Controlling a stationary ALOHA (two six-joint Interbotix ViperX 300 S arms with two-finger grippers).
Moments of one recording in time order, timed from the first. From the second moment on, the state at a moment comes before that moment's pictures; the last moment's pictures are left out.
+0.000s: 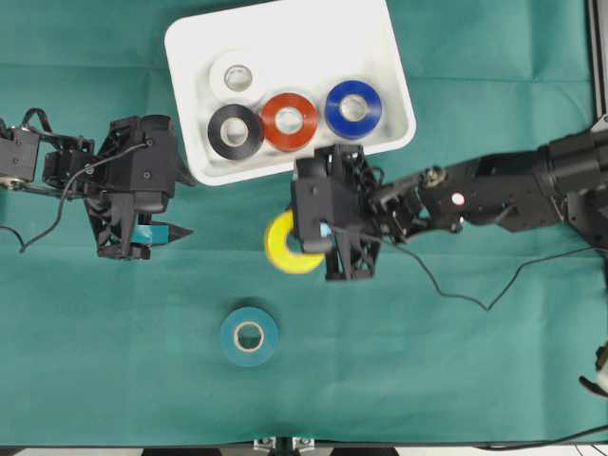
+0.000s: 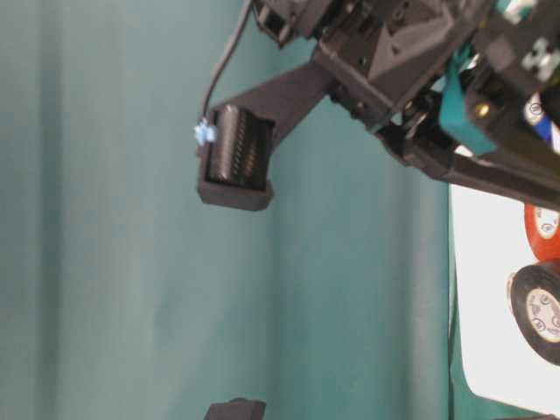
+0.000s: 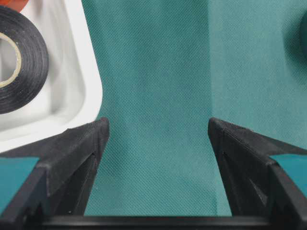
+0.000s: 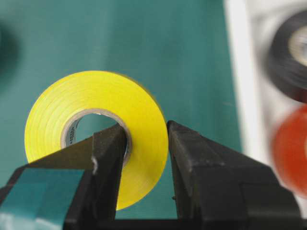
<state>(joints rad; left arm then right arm) -0.09 -0.18 0.92 -0.03 0.09 -0.04 0.12 0.12 0.56 -0.67 0.16 0.82</state>
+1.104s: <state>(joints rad) -0.10 -0.18 0.92 -0.03 0.09 -0.08 -0.36 0.14 0.54 -0.89 -0.03 0.82</state>
